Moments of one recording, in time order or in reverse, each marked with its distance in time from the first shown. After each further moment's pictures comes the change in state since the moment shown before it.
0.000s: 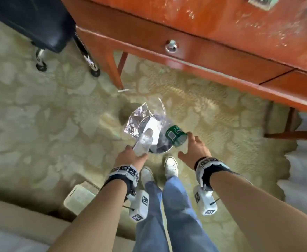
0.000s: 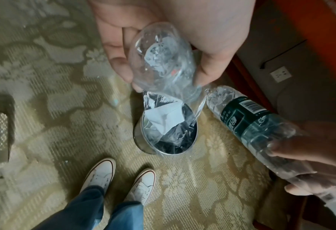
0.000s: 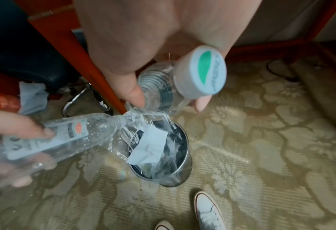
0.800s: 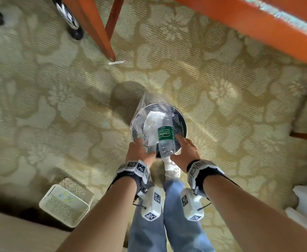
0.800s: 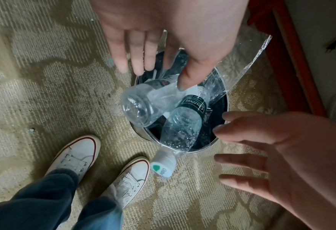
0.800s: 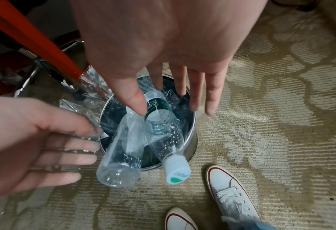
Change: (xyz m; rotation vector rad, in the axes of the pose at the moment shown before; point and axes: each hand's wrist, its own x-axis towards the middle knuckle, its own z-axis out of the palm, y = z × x) left_hand 0.161 0.019 0.105 -0.174 -0.071 -0.035; right_hand 0.145 0.007 0.116 0.169 -0.232 0.112
